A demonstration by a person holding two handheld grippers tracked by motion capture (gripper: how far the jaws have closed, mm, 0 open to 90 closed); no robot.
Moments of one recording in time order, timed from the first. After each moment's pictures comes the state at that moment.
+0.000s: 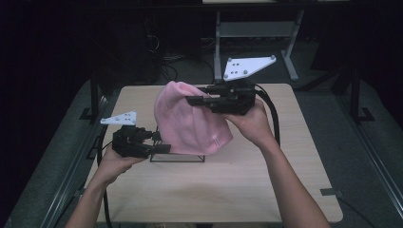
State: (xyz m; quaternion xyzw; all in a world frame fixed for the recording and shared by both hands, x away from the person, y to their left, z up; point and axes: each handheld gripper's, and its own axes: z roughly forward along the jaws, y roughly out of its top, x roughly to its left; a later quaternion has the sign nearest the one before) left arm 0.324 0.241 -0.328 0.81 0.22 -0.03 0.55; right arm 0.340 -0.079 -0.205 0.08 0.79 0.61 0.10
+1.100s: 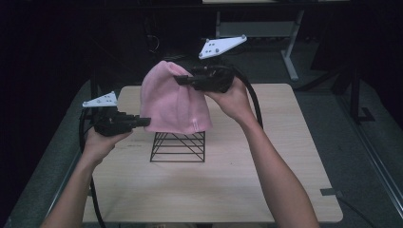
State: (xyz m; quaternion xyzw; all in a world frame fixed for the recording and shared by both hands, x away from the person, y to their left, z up) left arm 0.360 0.288 -0.306 0.81 0.27 0.08 0.52; right arm 0.399 -0.042 -0.199 0.11 0.80 0.57 0.14
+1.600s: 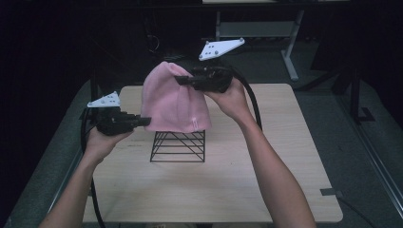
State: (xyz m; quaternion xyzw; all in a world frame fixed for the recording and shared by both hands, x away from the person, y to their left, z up) left arm 0.363 0.285 -0.311 0.82 0.27 0.10 0.50; right arm 0.412 -0.042 -0.212 0.11 0.80 0.57 0.14
